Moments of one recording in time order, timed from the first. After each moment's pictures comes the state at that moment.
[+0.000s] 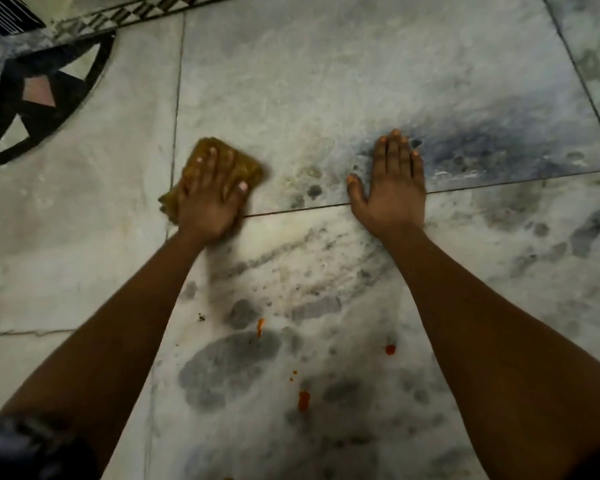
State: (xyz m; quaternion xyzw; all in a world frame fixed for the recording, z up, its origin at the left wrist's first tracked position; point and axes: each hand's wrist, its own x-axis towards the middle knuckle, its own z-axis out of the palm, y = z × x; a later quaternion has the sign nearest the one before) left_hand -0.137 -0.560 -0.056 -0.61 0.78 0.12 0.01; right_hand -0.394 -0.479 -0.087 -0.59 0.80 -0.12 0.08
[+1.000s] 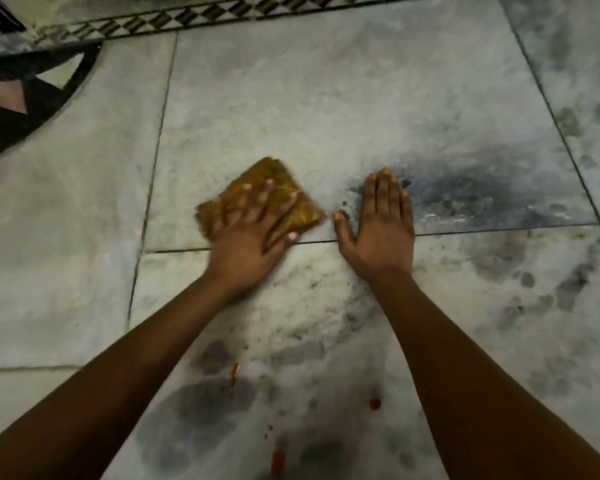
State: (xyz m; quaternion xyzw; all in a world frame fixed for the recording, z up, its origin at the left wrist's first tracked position) left_hand -0.201 -0.525 -0.058 -0.51 0.86 0.09 0.02; right_hand -0.393 -0.480 -0.090 -0.59 0.79 -0.14 0.05
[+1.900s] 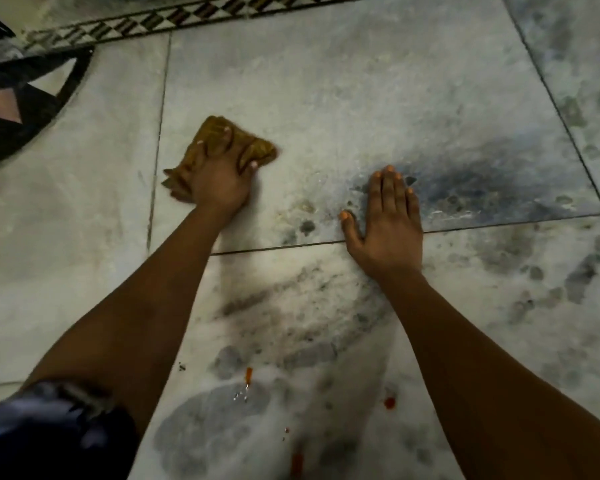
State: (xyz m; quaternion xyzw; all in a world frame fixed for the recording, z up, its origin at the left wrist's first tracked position) left_hand -0.192 -0.641 -0.064 -0.61 0.78 0.09 -0.02; right_hand -0.394 -0.479 -0.092 -0.58 0.80 -0.15 0.05
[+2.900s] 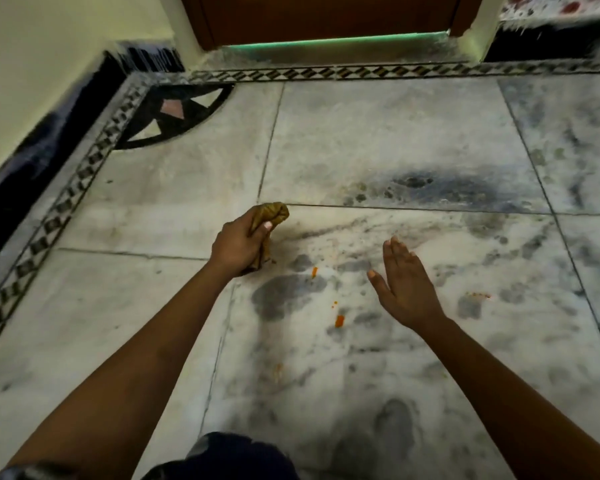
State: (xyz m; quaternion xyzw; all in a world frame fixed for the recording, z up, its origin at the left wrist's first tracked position) left_hand -0.057 -0.385 0.061 -0.64 0.67 0.30 -0.20; right_hand -0.325 -0.291 -0.012 -0.68 0.70 -0.10 0.18
